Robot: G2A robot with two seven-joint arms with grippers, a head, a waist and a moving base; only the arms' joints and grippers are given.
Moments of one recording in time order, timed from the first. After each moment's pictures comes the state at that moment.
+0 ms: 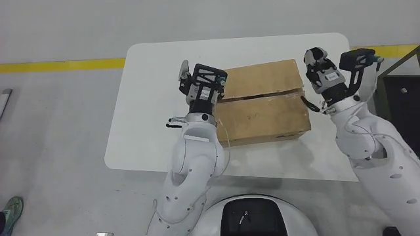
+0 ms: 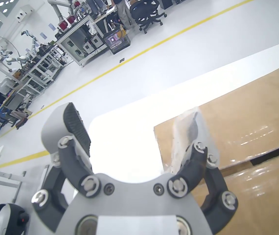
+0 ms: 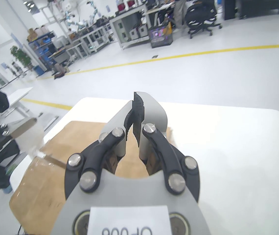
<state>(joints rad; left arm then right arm) 0.99 -1.53 -1.06 -1.83 2.05 0.13 -0.57 -1.14 -1.12 1.41 -1.76 -0.78 -0.02 0.00</state>
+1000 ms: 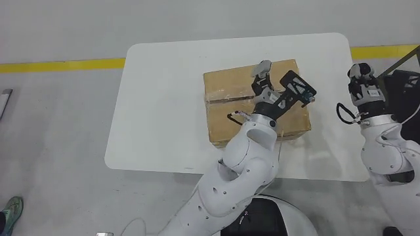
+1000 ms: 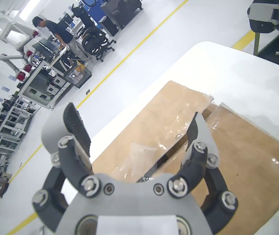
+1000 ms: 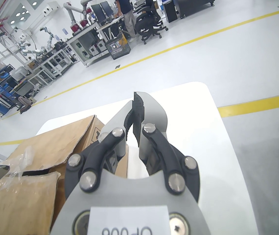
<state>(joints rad) 0.82 -1.64 -0.74 -1.61 2.03 0.07 -0.55 -1.34 -1.13 1.59 -1.75 -0.67 0.01 -0.10</state>
